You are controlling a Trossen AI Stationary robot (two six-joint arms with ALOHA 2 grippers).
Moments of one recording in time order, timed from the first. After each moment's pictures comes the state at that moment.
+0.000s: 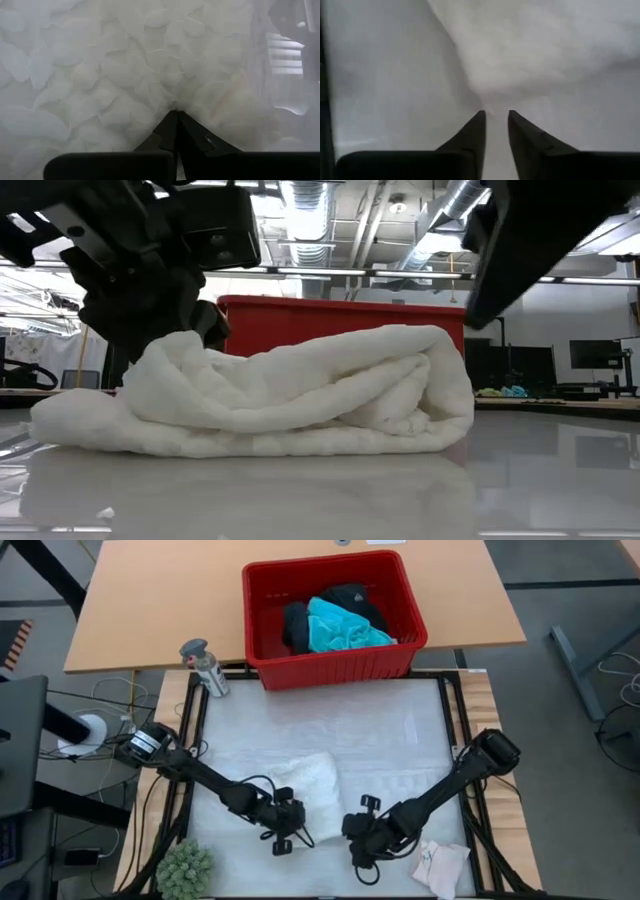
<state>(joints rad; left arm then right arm) -0.46 1.78 0.97 -0.14 -0.13 -0.51 0.60 1.86 1.36 -0.63 0.34 0.74</state>
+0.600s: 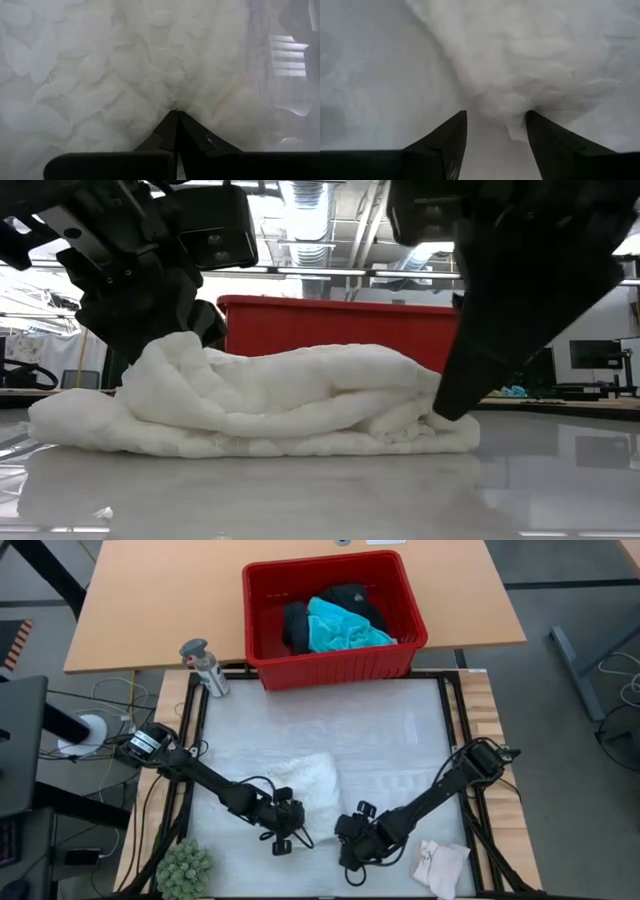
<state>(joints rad) -0.46 1.78 0.96 -0.15 -0.14 -0.51 0.59 2.00 1.35 -0.52 0.36 0.93</state>
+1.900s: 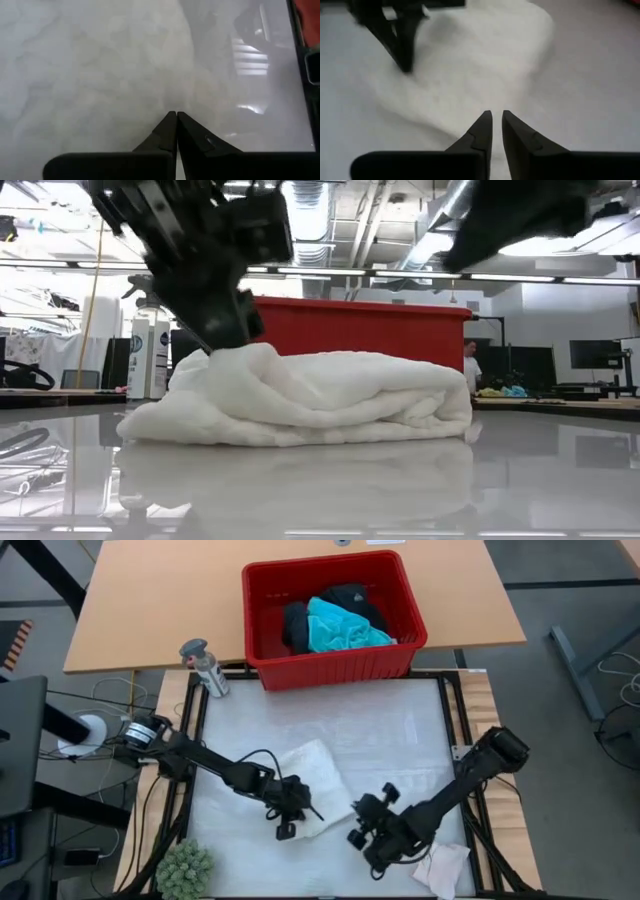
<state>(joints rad) -0.30 1.70 0.96 -0.13 0.10 -0.40 0.65 1.81 1.35 -0.80 0.84 1.19</state>
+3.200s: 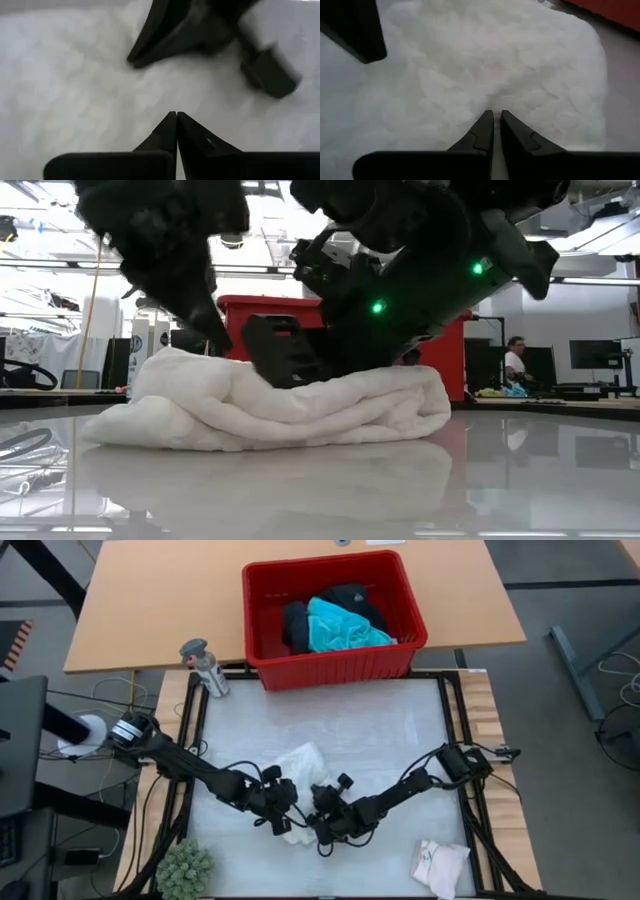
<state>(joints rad) -0.42 1.61 0.90 -0.23 -0.39 -0.55 0.43 2.20 1.35 -0.13 0.96 0.71</state>
